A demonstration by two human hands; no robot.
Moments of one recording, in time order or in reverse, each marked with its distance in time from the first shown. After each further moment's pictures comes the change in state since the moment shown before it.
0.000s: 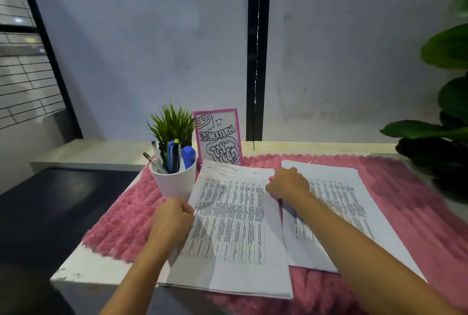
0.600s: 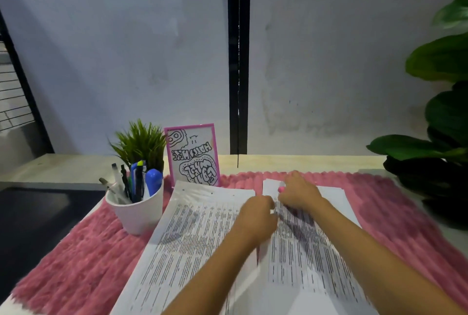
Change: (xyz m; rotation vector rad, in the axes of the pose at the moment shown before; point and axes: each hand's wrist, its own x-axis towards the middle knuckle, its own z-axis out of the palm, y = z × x) left_hand 0.021 0.171 0.124 0.062 -0.242 0.464; right_hand 0.068 0.076 -0.035 -0.066 0.027 -0.124
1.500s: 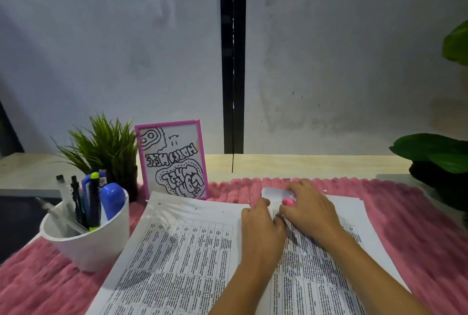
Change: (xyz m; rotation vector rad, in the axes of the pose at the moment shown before) left_hand 0.058 -0.016 0.065 -0.351 0.306 -0.125; right_hand 0.022 0.023 0.027 0.128 0.205 -0.052
